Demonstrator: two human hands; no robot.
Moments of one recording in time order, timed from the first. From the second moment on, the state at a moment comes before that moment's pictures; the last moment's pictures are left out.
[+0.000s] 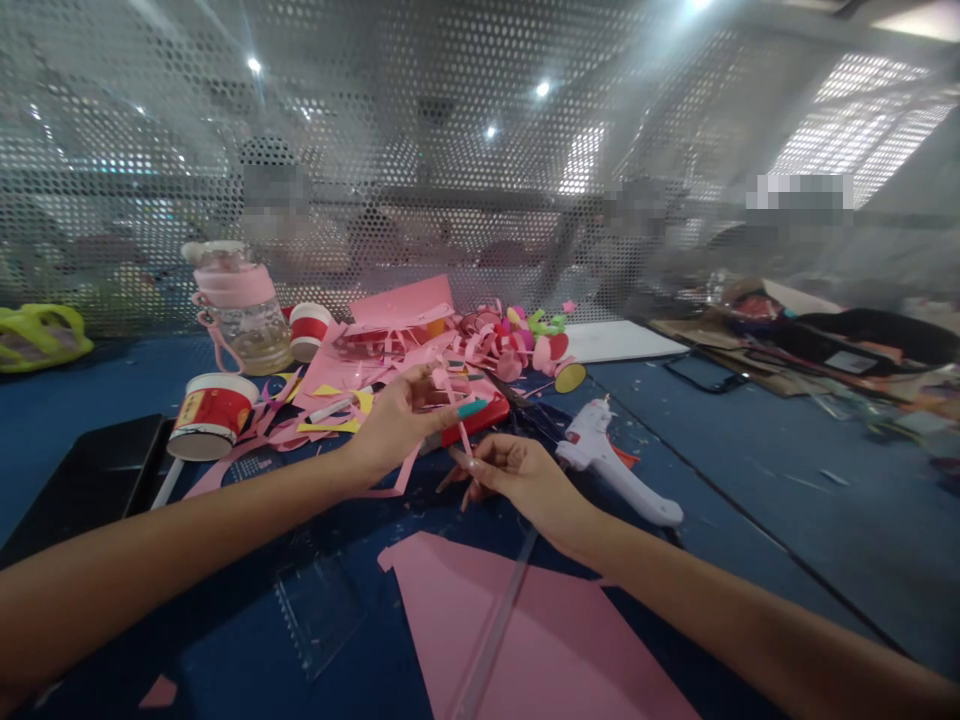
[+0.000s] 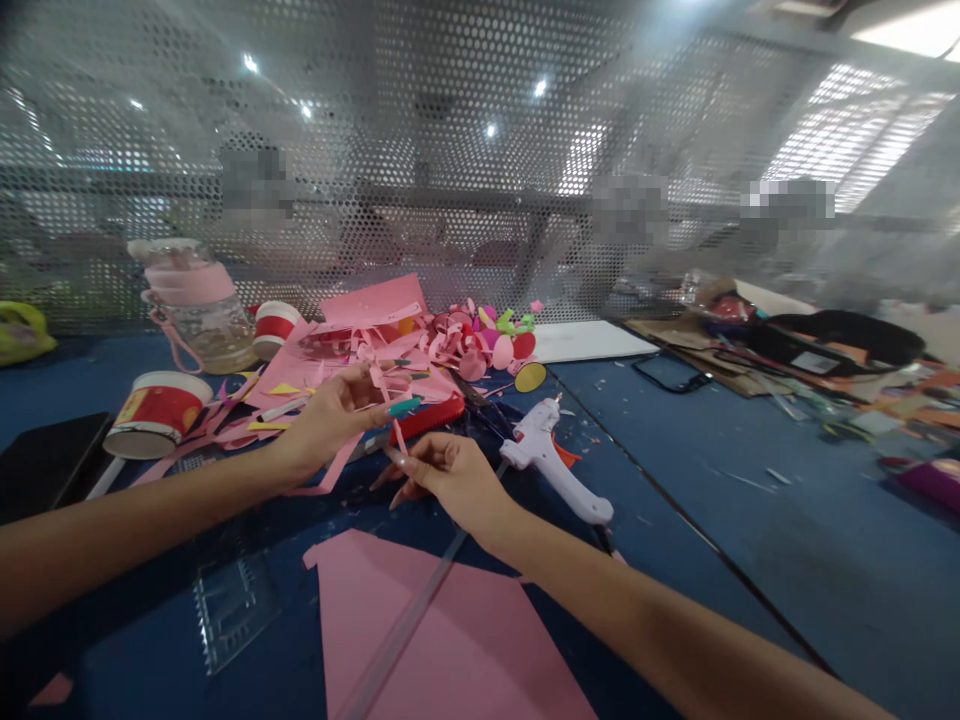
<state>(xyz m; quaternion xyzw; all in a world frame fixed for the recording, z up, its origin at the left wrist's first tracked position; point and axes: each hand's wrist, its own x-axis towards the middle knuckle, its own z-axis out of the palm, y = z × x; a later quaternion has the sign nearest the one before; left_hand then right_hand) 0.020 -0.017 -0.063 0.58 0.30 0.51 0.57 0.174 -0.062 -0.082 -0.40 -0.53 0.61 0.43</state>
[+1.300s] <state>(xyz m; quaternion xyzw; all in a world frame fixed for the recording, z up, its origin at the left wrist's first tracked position) 0.023 -0.038 -0.057 0.59 0.34 0.53 0.51 0.174 -0.064 -0.084 -0.39 -0.57 0.59 0.43</state>
